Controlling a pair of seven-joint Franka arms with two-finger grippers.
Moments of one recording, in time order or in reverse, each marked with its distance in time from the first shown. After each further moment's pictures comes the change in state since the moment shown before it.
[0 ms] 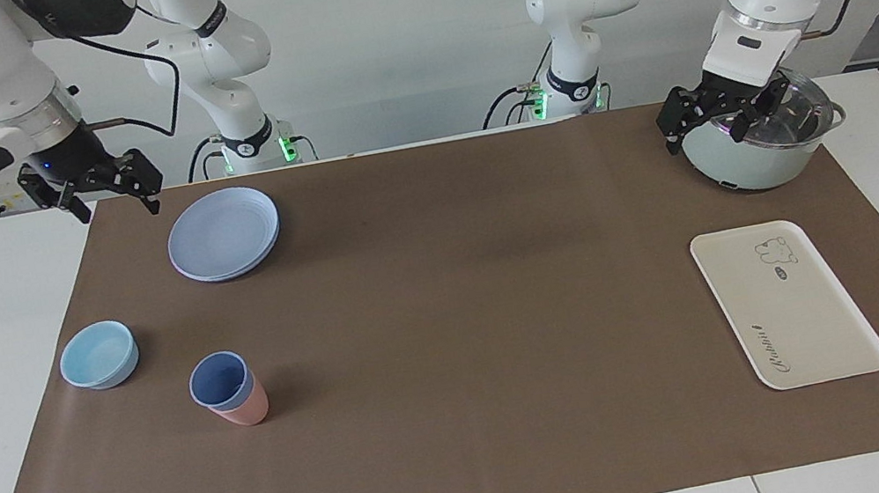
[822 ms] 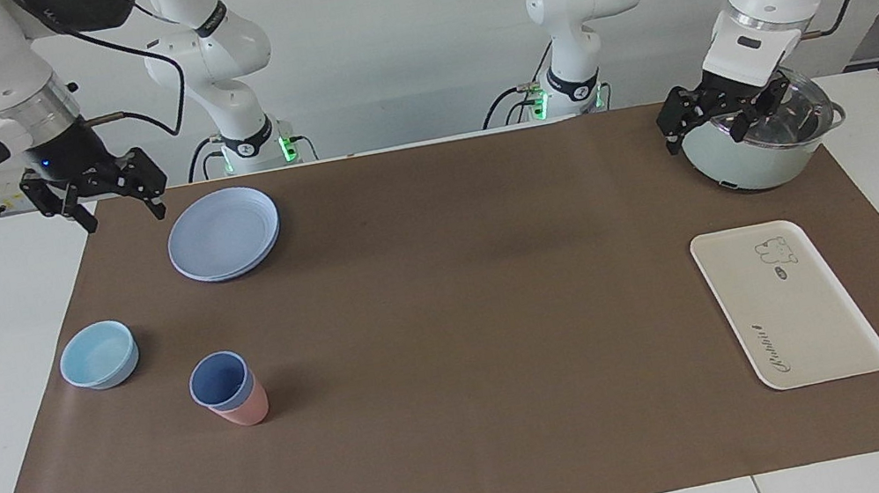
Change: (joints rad) left arm 0.000 0.000 0.000 0.000 0.000 0.000 0.000; right arm -0.015 0.005 0.004 -0.022 0.097 0.141 -0.118
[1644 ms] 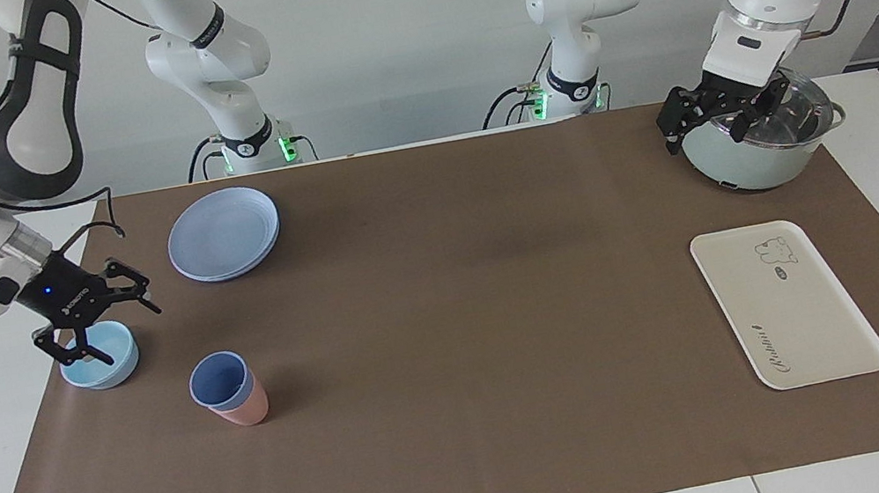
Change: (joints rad) left arm 0.000 0.000 0.000 0.000 0.000 0.000 0.000; right arm -0.241 0.232 -0.005 -0.201 0.534 0.367 -1.201
